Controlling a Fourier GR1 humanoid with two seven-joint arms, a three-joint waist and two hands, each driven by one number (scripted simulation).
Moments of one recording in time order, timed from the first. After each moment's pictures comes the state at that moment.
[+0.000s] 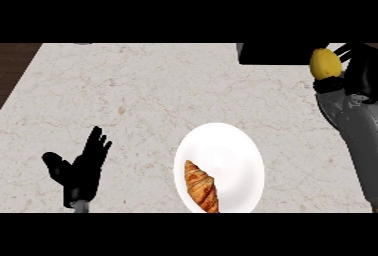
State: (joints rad) left arm 0.05 0.11 -0.07 -1.41 0.26 0.23 0.08; right arm -0.64 -0.41 -0.06 -1.07 1.02 -0.32 0.57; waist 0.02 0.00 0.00
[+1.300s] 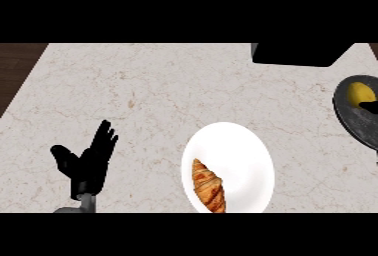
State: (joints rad) left arm 0.01 0.10 -0.09 -1.41 0.24 0.21 0.10; right arm -0.78 -0.65 -0.42 -0.26 0.78 -0.49 -0.07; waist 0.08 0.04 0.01
